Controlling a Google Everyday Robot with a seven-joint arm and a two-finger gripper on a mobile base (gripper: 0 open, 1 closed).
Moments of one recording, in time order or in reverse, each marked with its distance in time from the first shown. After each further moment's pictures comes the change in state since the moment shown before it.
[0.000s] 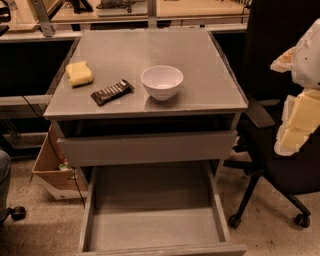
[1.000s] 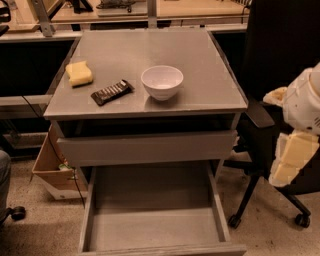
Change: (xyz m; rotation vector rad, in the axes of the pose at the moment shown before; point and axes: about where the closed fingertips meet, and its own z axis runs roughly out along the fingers) arm 0.023 0.026 0.058 -0.033 -0.024 -0.021
